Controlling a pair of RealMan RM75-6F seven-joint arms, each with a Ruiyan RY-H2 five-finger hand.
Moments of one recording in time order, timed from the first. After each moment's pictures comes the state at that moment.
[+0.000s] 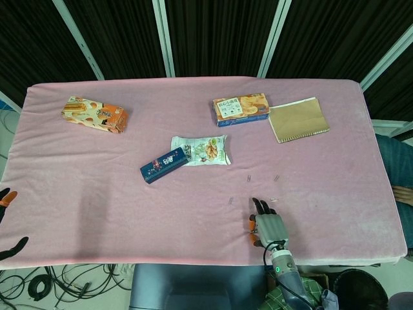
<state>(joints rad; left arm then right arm) 0.01 -0.93 0.04 -1.76 1.57 1.53 -0.10 0.43 -1.70 0.05 -1.73 -0.95 1.28 -0.69</state>
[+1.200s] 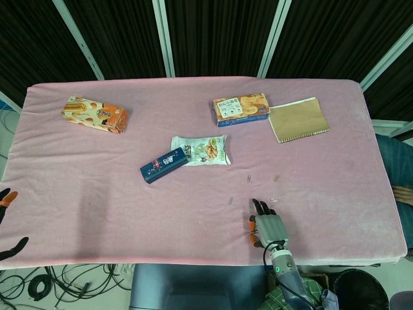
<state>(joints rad) 0.01 -0.93 0.04 -1.76 1.57 1.53 -0.09 0.43 -1.69 0.05 -1.75 -0.92 1.26 -0.72</state>
